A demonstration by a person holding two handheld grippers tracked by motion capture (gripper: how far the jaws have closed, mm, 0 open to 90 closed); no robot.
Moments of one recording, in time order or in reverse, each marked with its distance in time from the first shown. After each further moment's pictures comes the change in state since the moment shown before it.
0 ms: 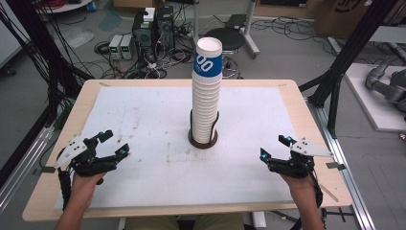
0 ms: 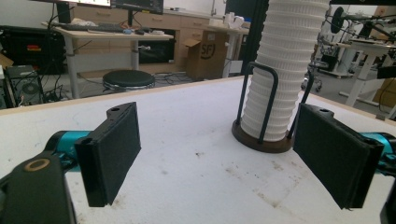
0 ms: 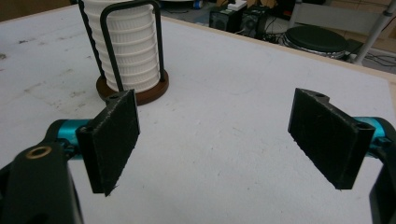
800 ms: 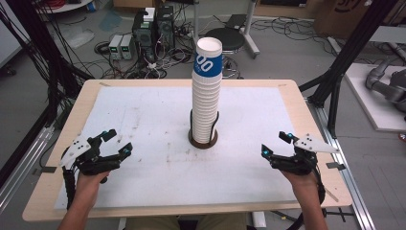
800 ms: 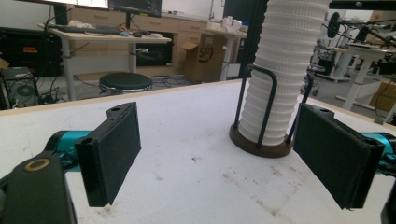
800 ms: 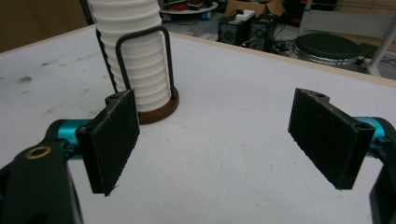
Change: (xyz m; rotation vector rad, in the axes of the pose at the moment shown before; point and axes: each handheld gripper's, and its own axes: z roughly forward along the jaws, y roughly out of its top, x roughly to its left) left arm -0.002 -0.004 0.007 0.004 -0.011 -0.013; right arm -0.003 0.016 -0.005 -0.039 0.054 0.040
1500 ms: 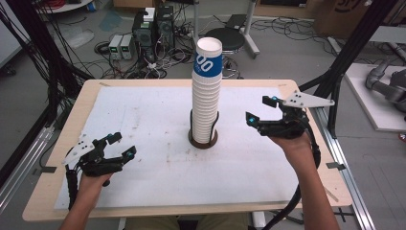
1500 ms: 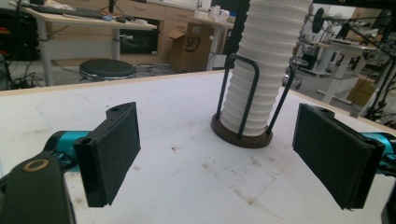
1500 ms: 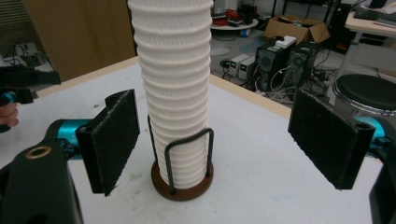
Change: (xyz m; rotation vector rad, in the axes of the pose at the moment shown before) left arm -0.006 -0.002 0.005 0.018 -0.066 -0.053; right arm 0.019 0.119 0.026 -0.018 0.161 -0.088
